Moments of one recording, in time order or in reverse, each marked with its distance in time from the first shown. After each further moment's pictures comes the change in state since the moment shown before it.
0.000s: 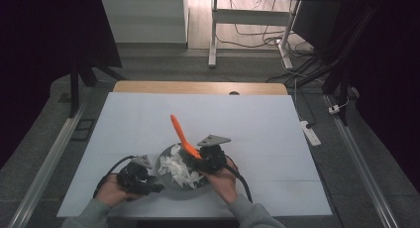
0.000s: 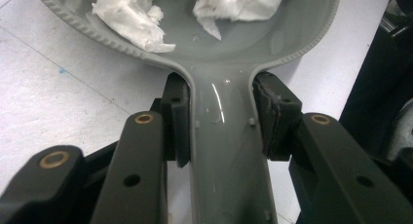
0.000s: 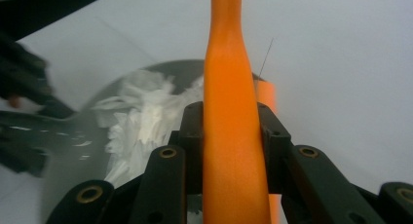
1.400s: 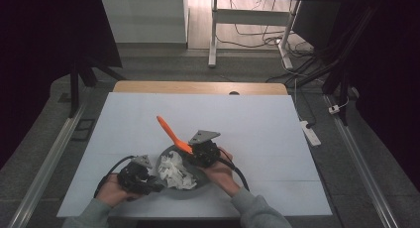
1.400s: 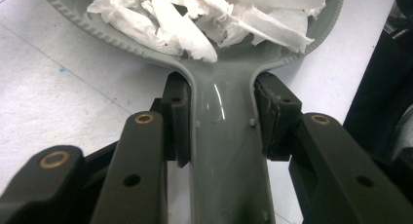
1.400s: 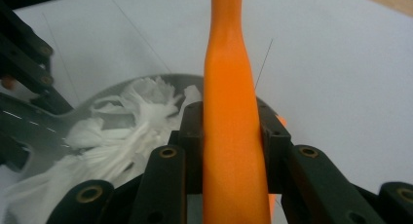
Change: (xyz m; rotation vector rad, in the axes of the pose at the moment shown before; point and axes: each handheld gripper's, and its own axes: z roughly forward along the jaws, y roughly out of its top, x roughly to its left) left arm 0.003 -0.001 0.002 -0.005 -0.001 -0.012; right arm -0.009 0.015 0.017 -0.006 0.053 -0.188
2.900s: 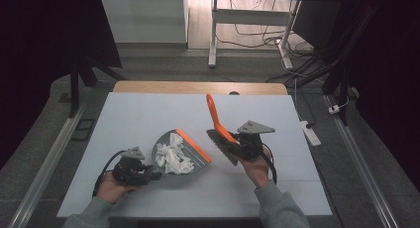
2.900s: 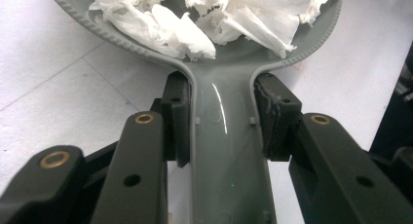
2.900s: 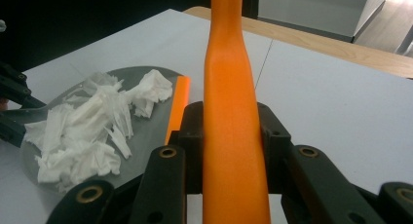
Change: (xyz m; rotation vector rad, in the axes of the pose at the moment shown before) left arm 0.010 -0.002 -0.015 -0.205 0.072 -0.096; right arm -0.063 -0.024 -0.095 -0.181 -0.131 0.168
